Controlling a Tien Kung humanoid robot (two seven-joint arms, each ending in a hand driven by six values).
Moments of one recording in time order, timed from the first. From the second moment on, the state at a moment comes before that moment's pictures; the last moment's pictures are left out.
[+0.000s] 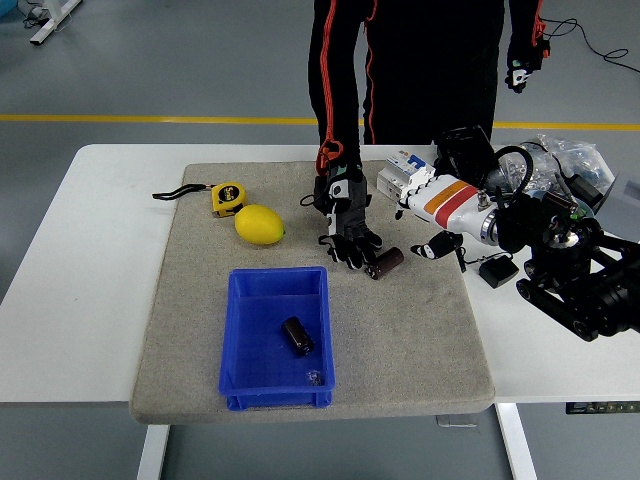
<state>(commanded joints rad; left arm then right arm) -0.18 0.09 -0.53 -0.25 0.97 0.26 0.27 1.09 -0.21 0.06 0.62 -1.81 -0.27 0.19</state>
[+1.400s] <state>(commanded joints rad) -0.17 0.10 -0.53 -0.25 0.98 0.26 0.27 1.10 -0.33 0.05 0.86 -1.97 -0.13 0.18</state>
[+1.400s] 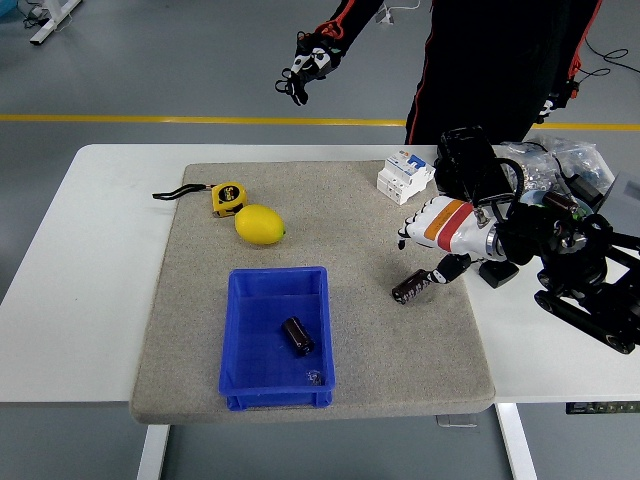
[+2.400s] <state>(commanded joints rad) -0.18 0.10 -0.53 -0.25 0.97 0.26 0.27 1.07 -0.29 0.02 0.81 -1.97 -0.15 0.23</state>
